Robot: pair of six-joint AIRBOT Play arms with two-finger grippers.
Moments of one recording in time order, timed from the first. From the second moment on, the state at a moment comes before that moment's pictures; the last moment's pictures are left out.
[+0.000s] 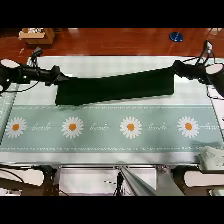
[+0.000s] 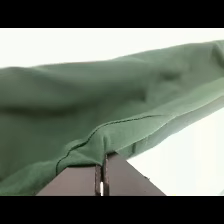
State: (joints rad) left arm 0.18 -1.66 1.33 0.64 -1.12 -1.16; right arm -0.17 -1.55 1.21 -0.83 0.51 1.27
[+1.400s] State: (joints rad) left arm 0.41 -1.78 1.38 0.61 -1.61 -1.18; right arm -0.33 -1.59 1.29 -1.15 0.75 1.36
